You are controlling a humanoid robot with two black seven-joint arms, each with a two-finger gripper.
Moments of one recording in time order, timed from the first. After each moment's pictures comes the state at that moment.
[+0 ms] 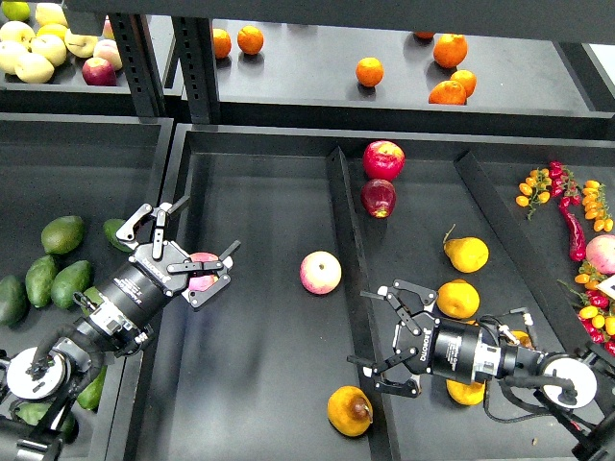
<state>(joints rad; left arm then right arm) -0.04 0.00 -1.39 -1.21 -0.08 -0.49 0.49 0.29 -0.43 0.74 1.14 -0.02 0.58 -0.49</state>
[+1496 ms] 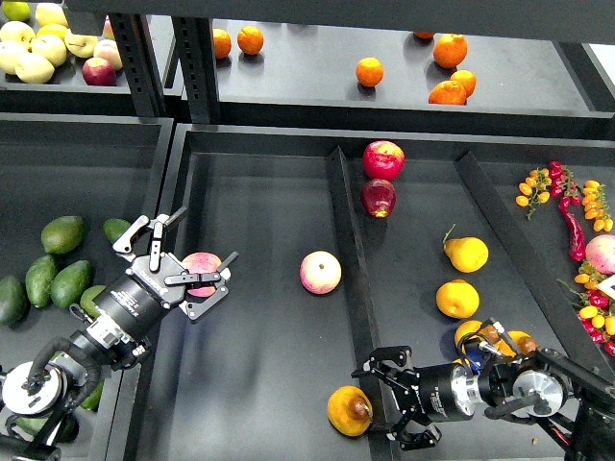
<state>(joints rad) 0.01 0.00 -1.39 -1.25 -0.08 -0.49 0.49 0.39 -0.33 0.54 0.91 -0.35 0.58 -0.49</state>
